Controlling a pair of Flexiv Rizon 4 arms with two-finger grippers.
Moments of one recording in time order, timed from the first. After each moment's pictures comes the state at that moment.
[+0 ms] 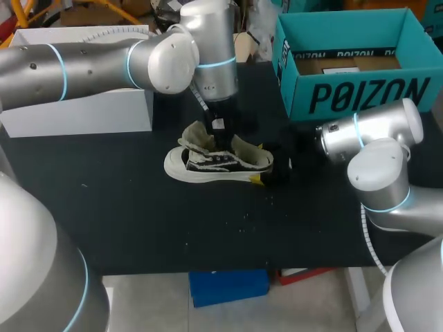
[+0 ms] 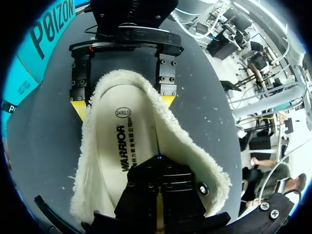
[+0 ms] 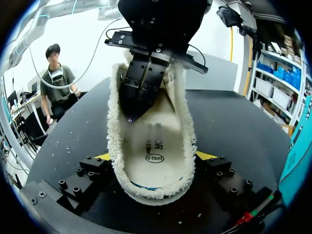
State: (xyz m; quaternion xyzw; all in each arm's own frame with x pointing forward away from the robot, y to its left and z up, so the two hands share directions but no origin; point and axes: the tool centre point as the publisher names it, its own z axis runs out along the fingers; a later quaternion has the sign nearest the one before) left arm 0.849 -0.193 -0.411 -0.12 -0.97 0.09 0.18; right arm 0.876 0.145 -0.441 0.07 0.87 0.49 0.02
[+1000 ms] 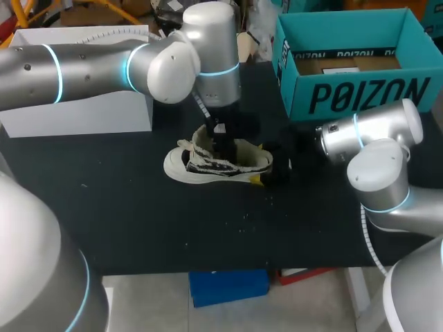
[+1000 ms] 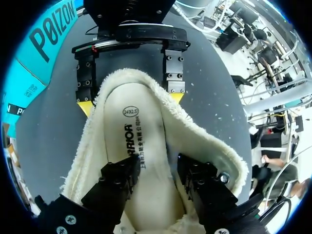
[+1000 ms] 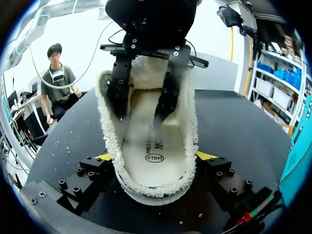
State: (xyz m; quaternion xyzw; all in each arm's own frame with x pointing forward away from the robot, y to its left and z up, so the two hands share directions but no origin) left arm 0.857 -0.189 -0.417 -0.12 -0.98 0.07 0.11; right arm 0.876 0.146 -0.442 0.07 0.87 0.49 0.02
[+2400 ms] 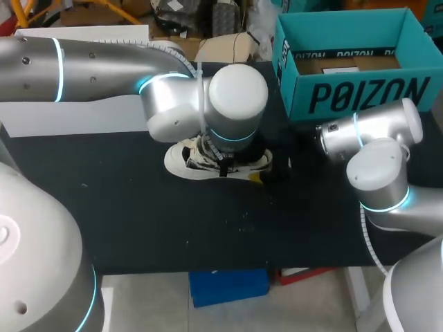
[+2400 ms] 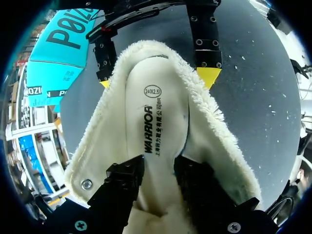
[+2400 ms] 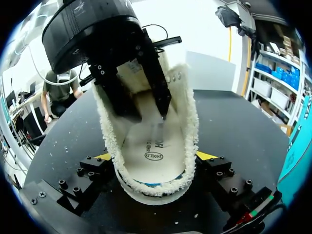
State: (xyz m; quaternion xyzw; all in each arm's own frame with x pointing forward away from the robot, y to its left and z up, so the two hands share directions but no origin) left arm 0.896 -0.181 -0.416 -0.06 -0.98 -0.03 -0.20; right arm 0.879 0.146 -0.442 0.07 0.87 0.49 0.03
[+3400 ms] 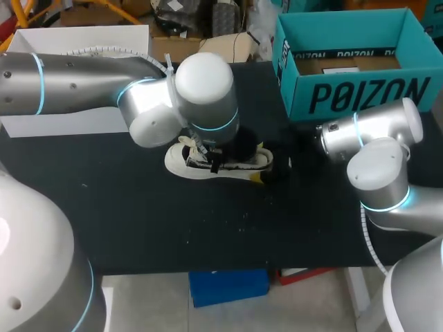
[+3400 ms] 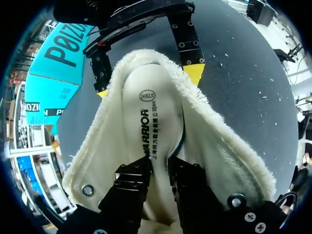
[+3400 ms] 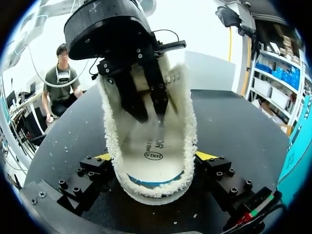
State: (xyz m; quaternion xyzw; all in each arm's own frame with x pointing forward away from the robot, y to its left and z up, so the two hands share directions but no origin) left arm 0.896 -0.185 -0.422 -0.13 -0.98 0.04 -0.15; right arm 0.879 0.145 -0.442 0.07 0.87 0.49 0.03
